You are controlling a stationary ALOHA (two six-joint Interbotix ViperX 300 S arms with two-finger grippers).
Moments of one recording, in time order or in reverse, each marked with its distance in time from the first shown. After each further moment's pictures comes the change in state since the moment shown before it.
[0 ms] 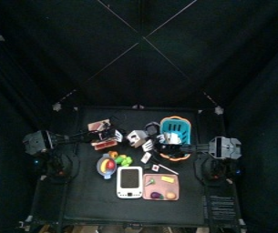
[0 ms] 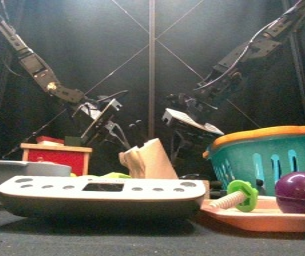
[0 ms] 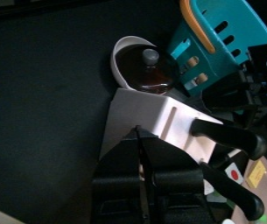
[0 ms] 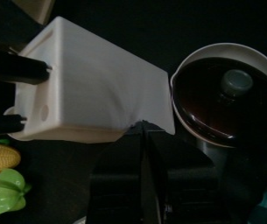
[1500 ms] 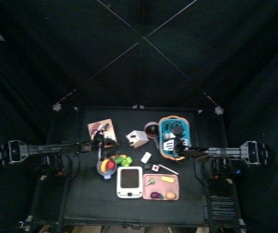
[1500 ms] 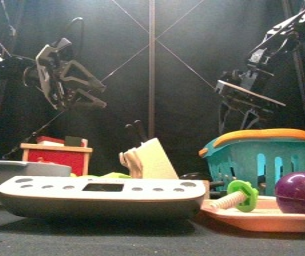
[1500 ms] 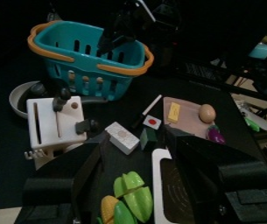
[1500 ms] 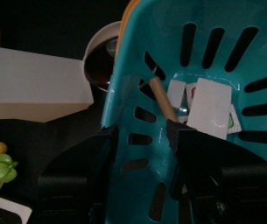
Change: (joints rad) left arm -0.060 -0.413 0.333 0.528 -0.334 -0.064; right arm 0.075 -0.522 0.268 0.127 0.190 -0.002
